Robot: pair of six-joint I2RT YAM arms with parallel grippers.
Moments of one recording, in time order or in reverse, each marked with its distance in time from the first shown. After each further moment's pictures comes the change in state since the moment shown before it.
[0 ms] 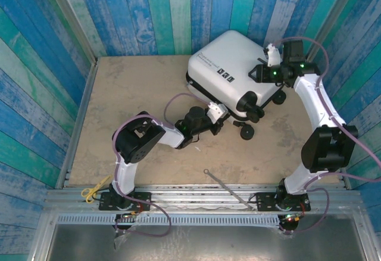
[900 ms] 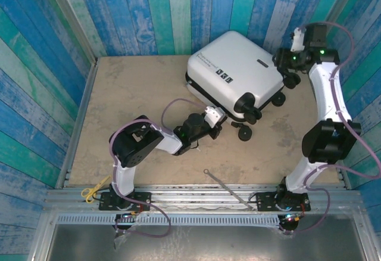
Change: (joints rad) left arm -0.046 -0.060 -0.110 0.059 -0.142 -0.051; right arm -0.160 0.128 0.293 -0.128 0.189 0.030
